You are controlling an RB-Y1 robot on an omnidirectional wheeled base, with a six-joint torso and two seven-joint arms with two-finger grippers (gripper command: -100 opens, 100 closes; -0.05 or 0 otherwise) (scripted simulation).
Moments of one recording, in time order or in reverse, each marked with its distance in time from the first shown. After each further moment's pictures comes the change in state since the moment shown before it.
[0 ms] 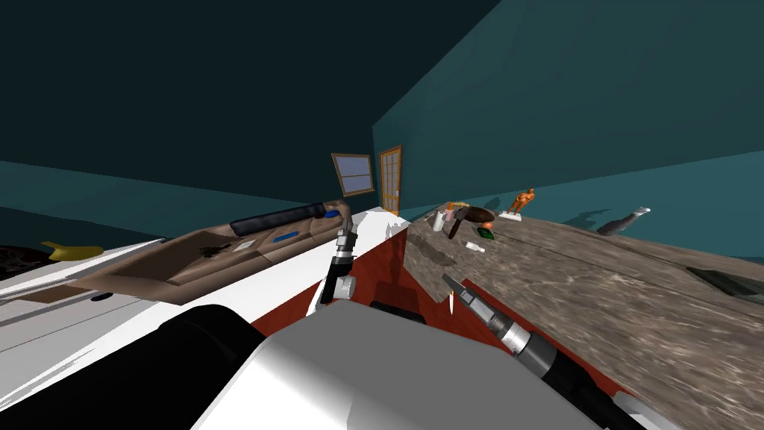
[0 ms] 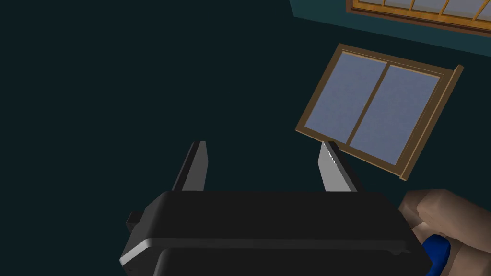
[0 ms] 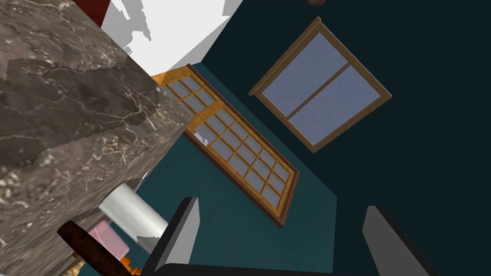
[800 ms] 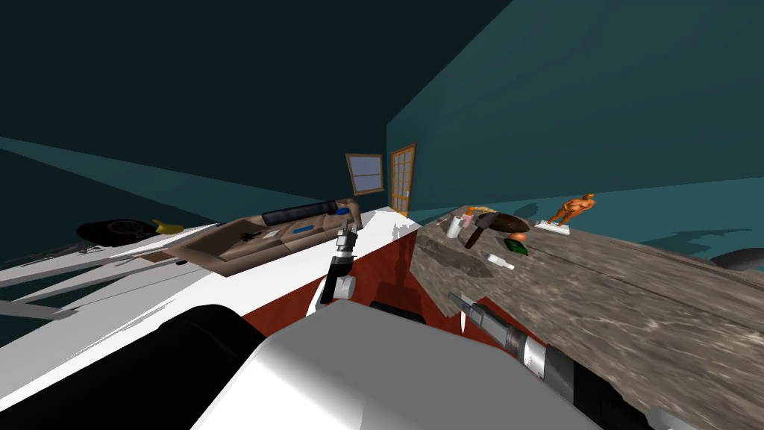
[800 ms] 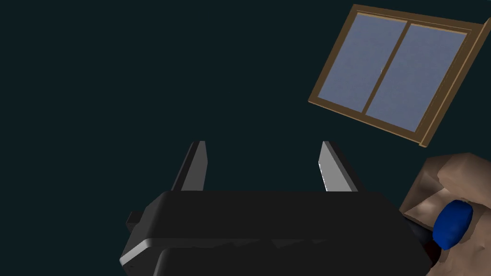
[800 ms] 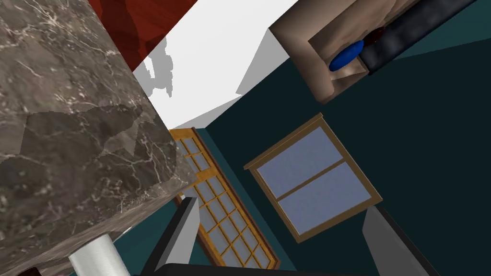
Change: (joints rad) left arm 0.000 0.000 0.000 0.000 0.000 0.000 0.000; right arm 0.044 -0.228 0.025 0.052 -0.012 0.038 0.069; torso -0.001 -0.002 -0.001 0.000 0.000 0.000
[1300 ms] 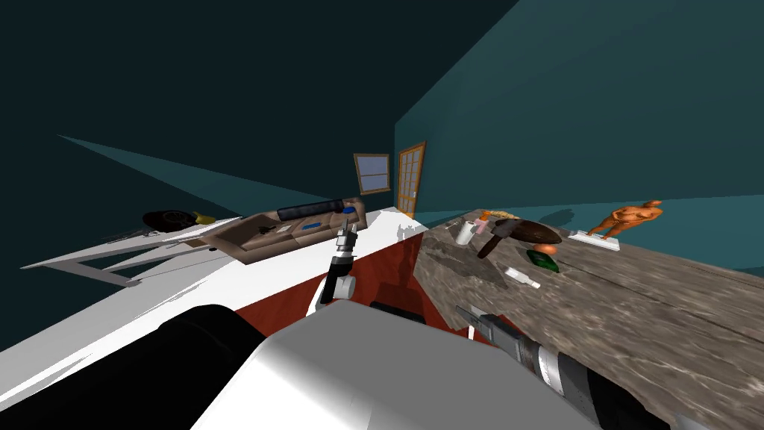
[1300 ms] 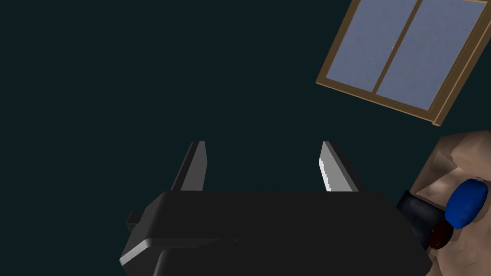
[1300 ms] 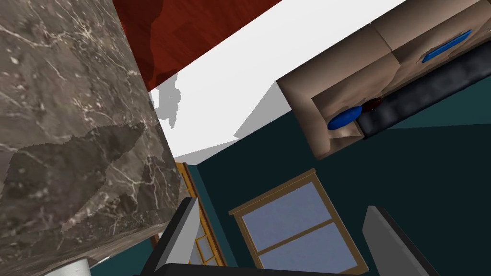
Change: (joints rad) left arm 0.000 0.000 0.000 0.000 0.000 0.000 0.000; right arm 0.024 -0.150 0.020 0.031 -0.006 0.033 0.043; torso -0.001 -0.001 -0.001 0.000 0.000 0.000
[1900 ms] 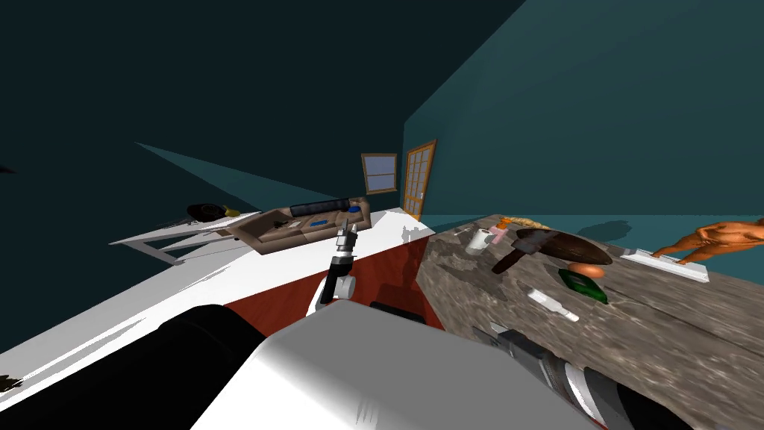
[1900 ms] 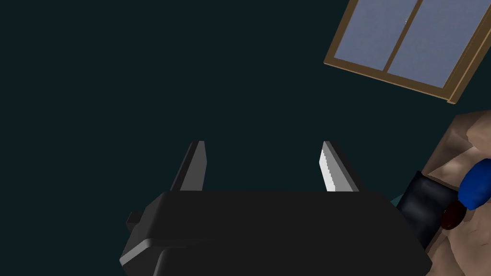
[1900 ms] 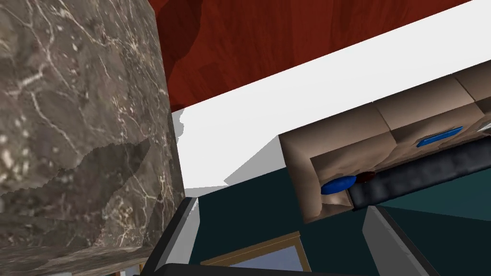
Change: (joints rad) left arm 0.000 0.000 0.000 0.000 0.000 0.000 0.000; right arm 0.077 -0.185 -0.012 0.044 -0.012 0.018 0.057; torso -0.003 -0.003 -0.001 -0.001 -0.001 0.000
